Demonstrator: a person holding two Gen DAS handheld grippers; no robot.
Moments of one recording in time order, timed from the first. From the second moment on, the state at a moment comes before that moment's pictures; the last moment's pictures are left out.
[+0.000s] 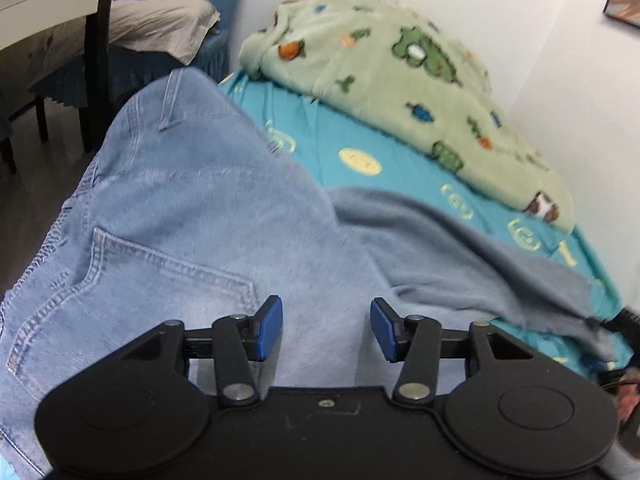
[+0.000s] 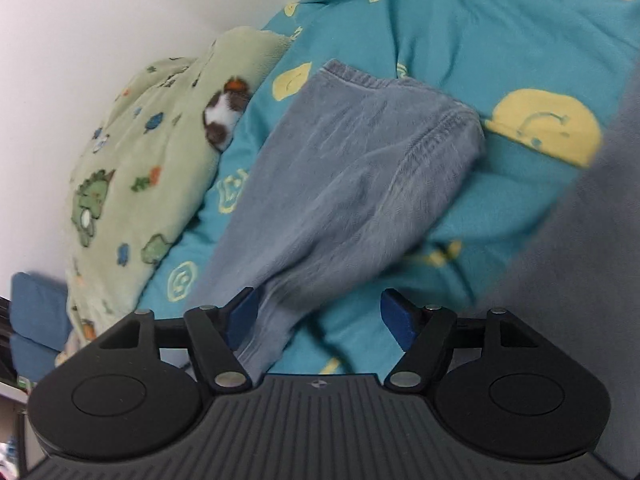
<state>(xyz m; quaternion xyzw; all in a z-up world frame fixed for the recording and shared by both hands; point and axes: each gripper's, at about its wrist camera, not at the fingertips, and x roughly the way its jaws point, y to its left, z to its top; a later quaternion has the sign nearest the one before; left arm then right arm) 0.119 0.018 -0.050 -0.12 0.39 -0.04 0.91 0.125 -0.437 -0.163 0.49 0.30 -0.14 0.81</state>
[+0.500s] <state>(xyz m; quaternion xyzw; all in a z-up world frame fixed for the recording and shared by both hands) 0.121 0.017 -0.066 -0.12 0.40 -0.06 0.91 0.126 -0.479 -0.155 0.51 0.21 -0.16 0.82</state>
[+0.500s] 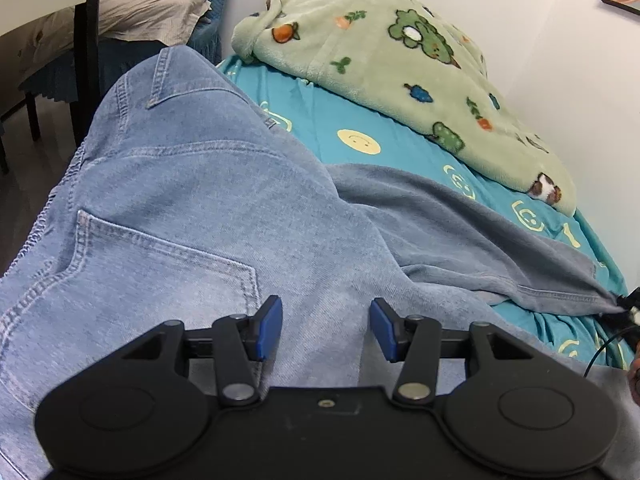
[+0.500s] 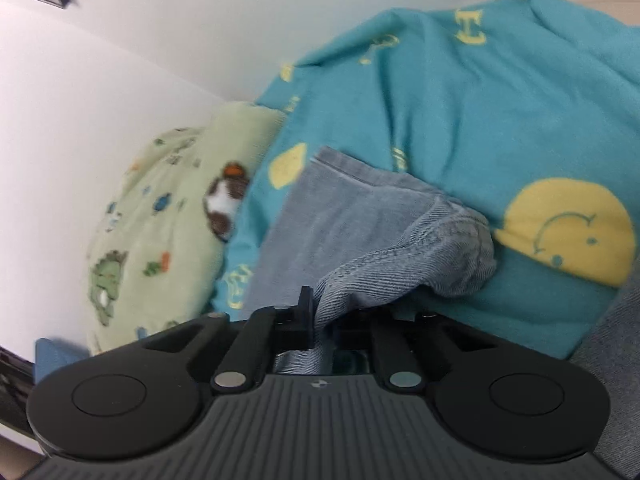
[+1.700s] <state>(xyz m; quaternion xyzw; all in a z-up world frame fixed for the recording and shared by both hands) 0.111 0.032 -0.055 -0.18 0.38 -0.09 0.90 0.025 -0.549 -0.131 0.41 0.18 -0.35 0.82</state>
